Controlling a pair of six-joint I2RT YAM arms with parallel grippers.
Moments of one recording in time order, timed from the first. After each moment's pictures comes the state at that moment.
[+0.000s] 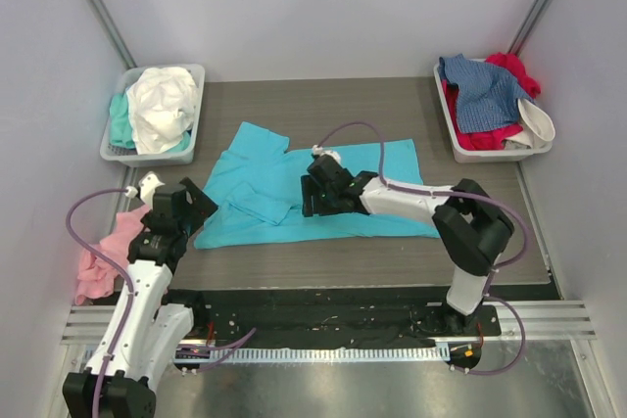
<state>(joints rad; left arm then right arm) -0.07 0.71 0.57 -0.58 -0.29 -0.75 0.81 1.74 1.12 -0.28 0.09 0.63</state>
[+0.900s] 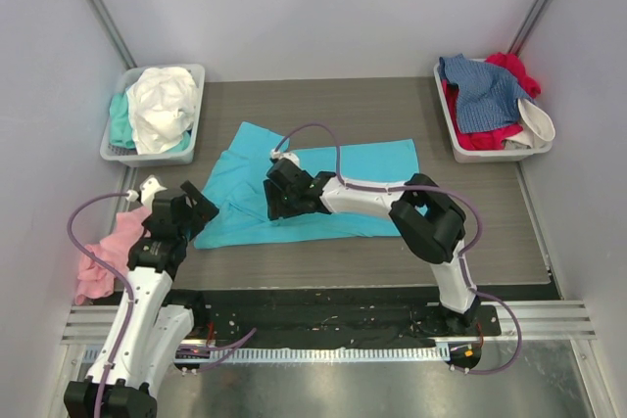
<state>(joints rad) -0.07 0.66 0.54 -0.58 -0.26 -0.75 0.96 2.04 1.44 -0.29 0.08 0.63</state>
